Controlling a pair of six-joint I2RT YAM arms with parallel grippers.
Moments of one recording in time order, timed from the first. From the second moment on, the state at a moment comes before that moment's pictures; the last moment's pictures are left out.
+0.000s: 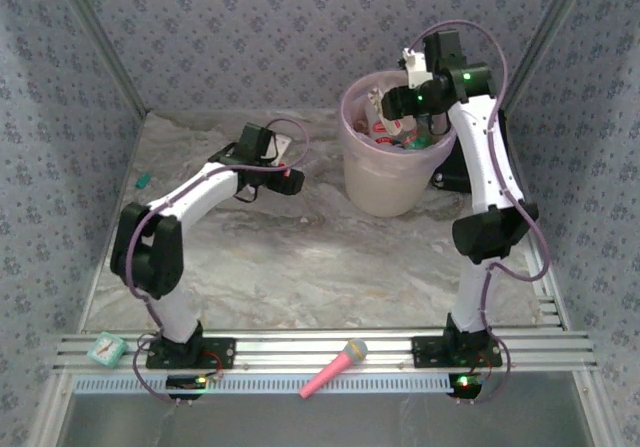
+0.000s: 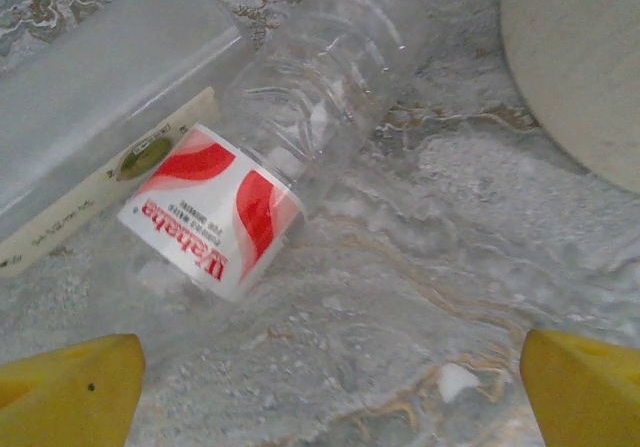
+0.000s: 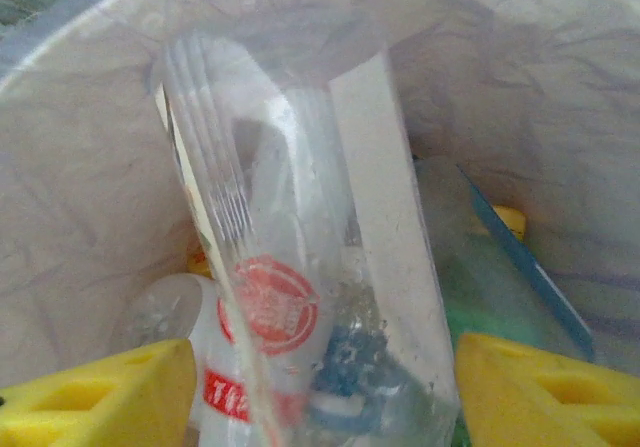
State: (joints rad) left arm -0.44 1.76 1.33 -0.49 0.09 -0.01; right arm 0.21 1.97 2.41 -1.29 -0.15 -0.03
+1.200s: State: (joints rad) left arm -0.43 2.04 1.52 -0.61 0.03 0.18; right arm 0.16 1.42 1.88 -1.13 -0.22 0.04
